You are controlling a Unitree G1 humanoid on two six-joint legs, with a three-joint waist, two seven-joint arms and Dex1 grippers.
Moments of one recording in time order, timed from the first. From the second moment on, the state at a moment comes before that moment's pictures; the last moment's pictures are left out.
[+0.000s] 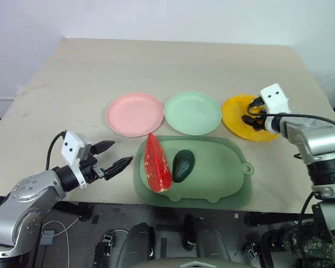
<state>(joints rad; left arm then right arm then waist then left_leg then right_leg) 0.09 0.67 0.30 -0.56 -0.71 0.63 -0.66 -0.70 -0.77 0.14 0.38 0.20 0.67 0.42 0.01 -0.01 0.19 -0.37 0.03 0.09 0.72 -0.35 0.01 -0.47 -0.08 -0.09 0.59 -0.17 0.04</state>
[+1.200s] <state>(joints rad) 0.04 0.69 0.29 -0.52 -0.72 0.63 -0.68 -0.46 -0.94 0.09 -0.45 0.44 0.39 1.19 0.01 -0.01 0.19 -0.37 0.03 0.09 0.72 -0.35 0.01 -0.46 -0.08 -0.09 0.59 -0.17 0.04</state>
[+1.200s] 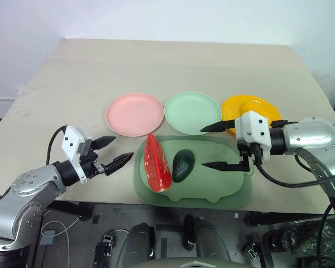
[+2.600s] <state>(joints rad) 0.05 0.67 0.27 -0.54 -0.71 0.62 -0.65 -0.89 -0.64 0.55 0.33 -0.18 -0.80 1.40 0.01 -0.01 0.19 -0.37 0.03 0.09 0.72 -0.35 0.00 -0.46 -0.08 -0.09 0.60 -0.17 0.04</state>
